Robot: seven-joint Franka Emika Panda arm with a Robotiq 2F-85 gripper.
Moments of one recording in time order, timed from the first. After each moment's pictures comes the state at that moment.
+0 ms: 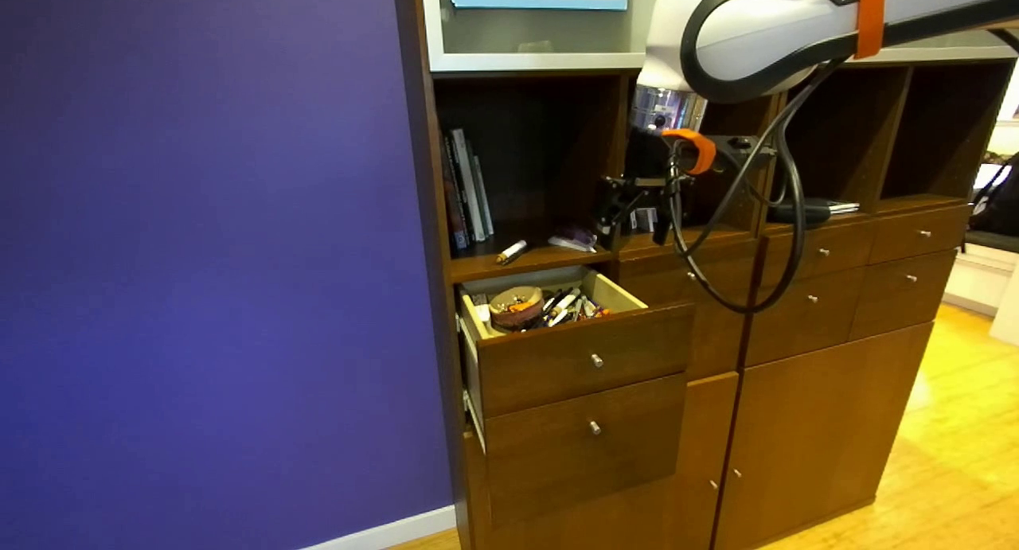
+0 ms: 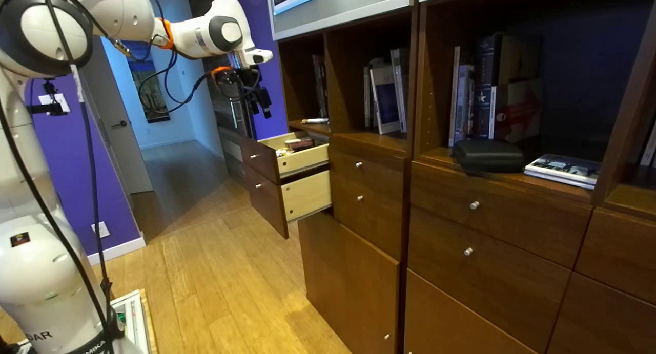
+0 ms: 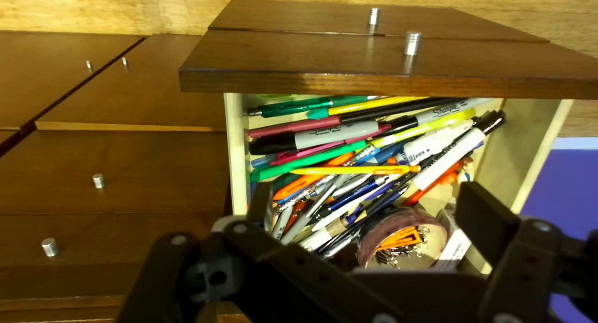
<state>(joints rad) 0.22 0.06 0.25 -1.64 -0.07 1.92 0.52</state>
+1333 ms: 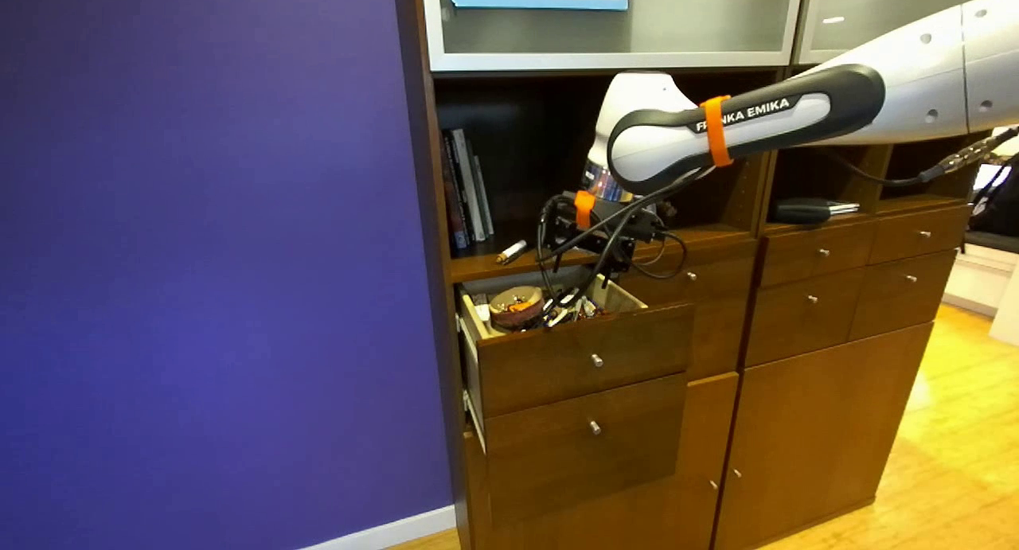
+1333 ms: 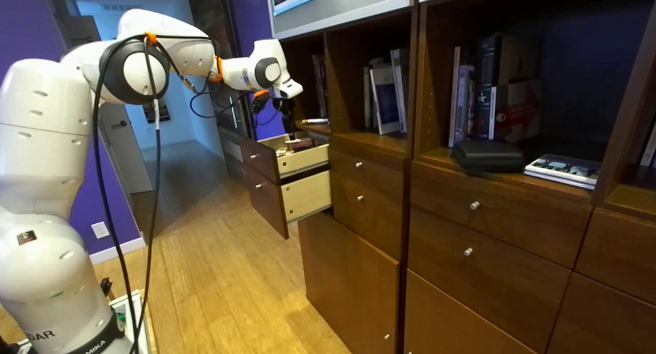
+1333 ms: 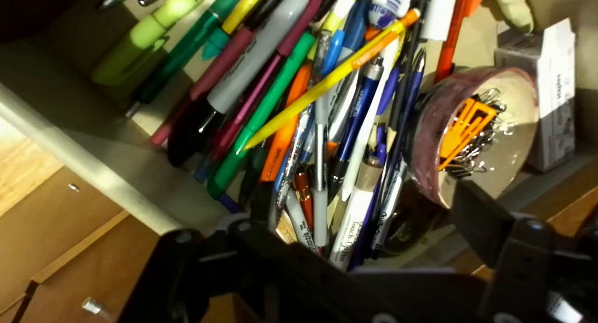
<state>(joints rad) 0.28 0.41 0.14 -1.41 -0.07 2.14 1.11</state>
